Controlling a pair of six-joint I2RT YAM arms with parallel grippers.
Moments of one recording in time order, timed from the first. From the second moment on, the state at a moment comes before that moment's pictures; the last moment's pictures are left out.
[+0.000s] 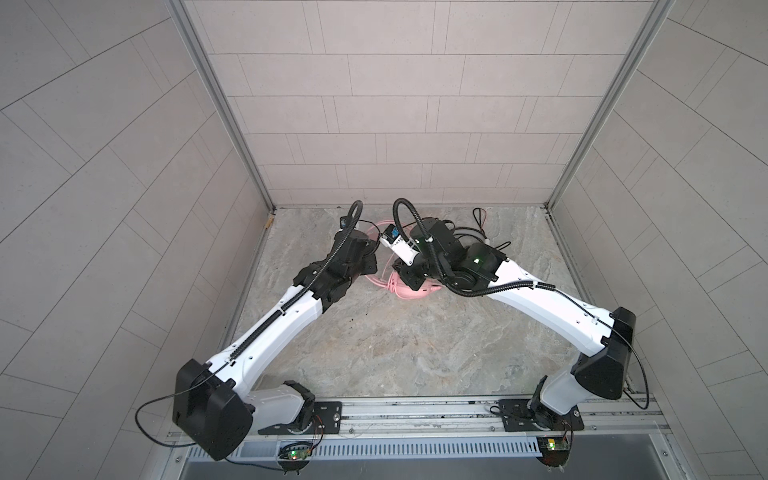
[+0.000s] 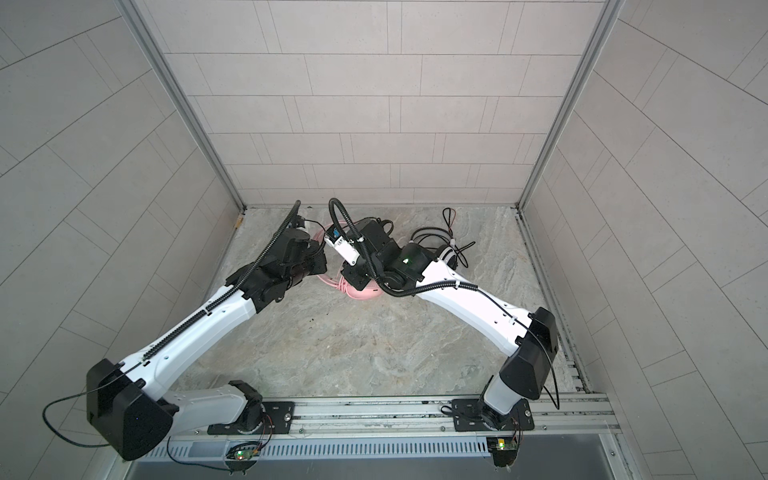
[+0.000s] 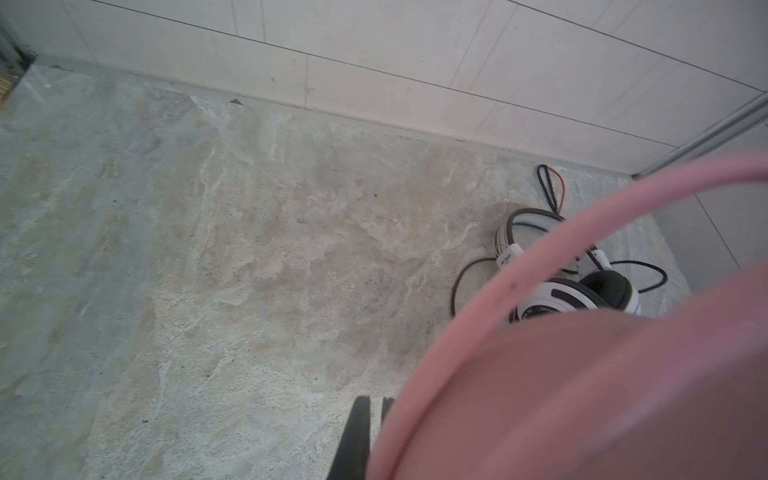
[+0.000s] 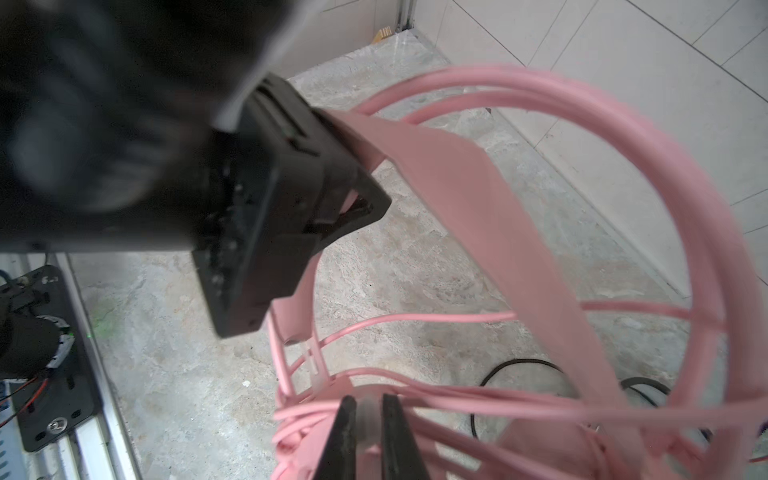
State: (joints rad) left arm -0.53 1.24 1.08 -0.49 -0.20 -0.48; right arm 0.84 1.60 1.61 -0.70 0.06 -0.10
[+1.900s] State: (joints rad) left arm -0.38 1.06 0.94 -0.47 0.18 -0.57; right arm 0.49 1.70 0.68 0.61 -0.51 0.38
